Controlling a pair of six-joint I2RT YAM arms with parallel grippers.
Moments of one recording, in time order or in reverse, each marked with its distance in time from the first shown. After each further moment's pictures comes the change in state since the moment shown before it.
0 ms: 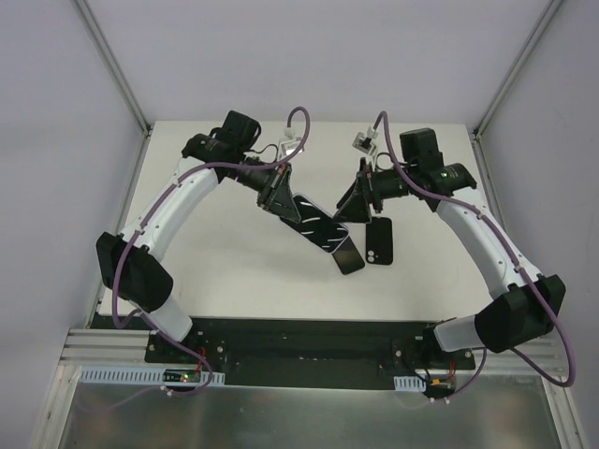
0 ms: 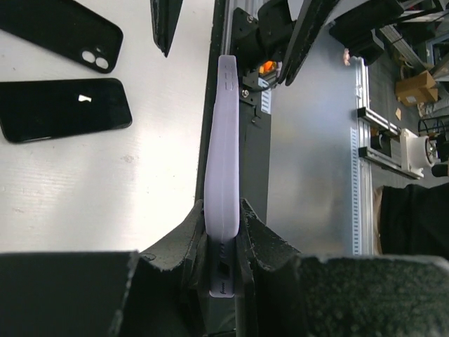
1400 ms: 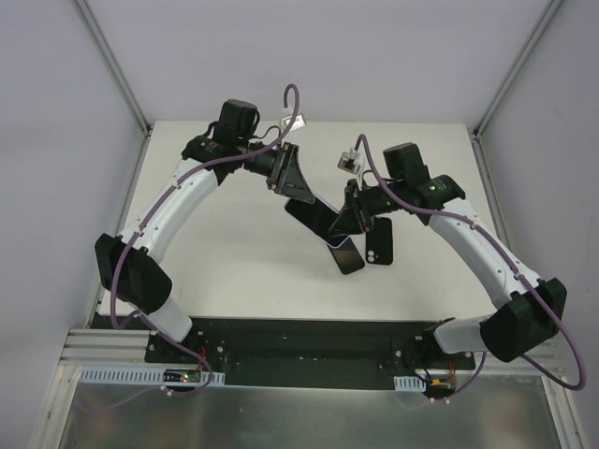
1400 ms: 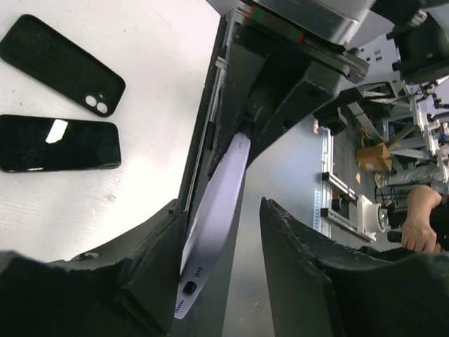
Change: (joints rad) left arm -0.011 -0.014 -0.008 0.317 -0.013 -0.439; right arm 0.111 -0.028 -0.087 -0.026 0.097 -0.035
